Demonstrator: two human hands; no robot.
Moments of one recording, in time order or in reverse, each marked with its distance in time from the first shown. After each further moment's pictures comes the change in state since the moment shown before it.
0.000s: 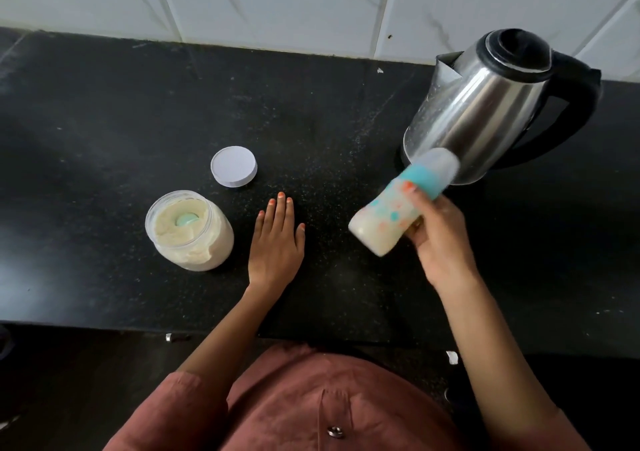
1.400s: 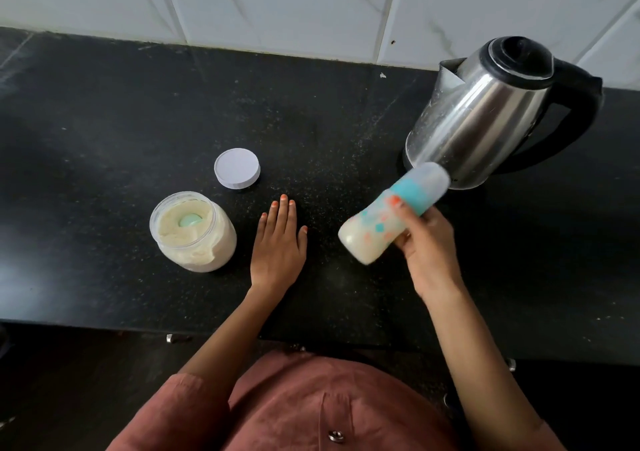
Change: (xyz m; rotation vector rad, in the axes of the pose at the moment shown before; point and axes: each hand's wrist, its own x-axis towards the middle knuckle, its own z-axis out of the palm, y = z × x) left_hand 0.001 -0.002 0.002 -0.007 0.008 0.006; right_hand -0.007 0.015 0.006 -0.063 0.016 -0.001
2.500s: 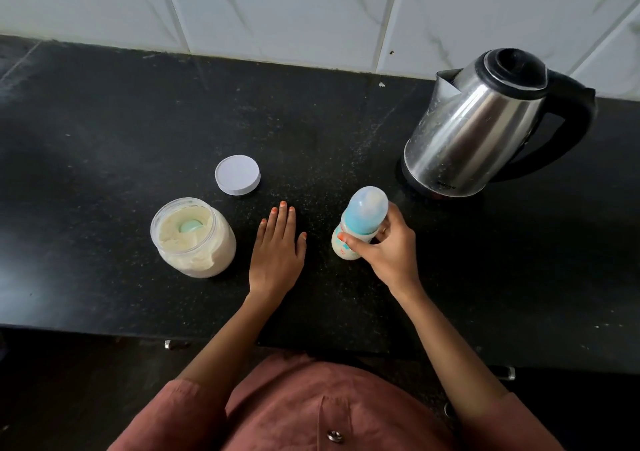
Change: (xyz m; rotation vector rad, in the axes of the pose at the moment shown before) left_hand 0.001 -0.001 0.001 -0.073 0.020 -0.005; right_hand 0.026 0.048 0.003 -0.631 -0.089 -0.503
